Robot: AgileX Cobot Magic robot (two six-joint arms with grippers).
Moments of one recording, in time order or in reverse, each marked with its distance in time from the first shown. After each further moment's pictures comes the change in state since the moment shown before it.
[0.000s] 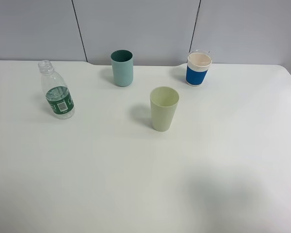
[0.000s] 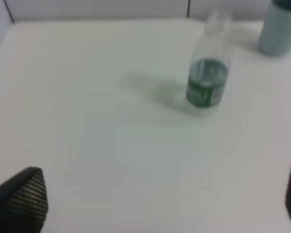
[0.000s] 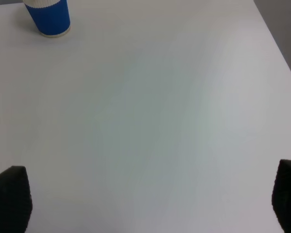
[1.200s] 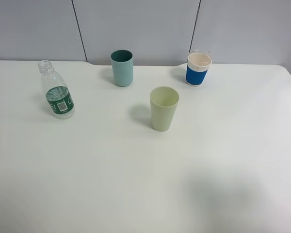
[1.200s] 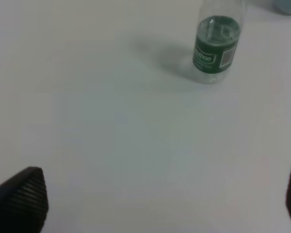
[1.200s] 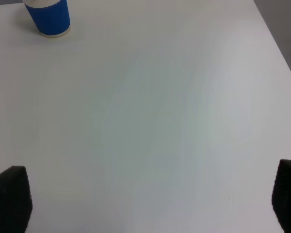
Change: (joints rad) left arm 0.000 -0.001 0.046 0.009 0.014 0.003; right arm 0.000 0.000 0.000 0.000 0.000 0.000
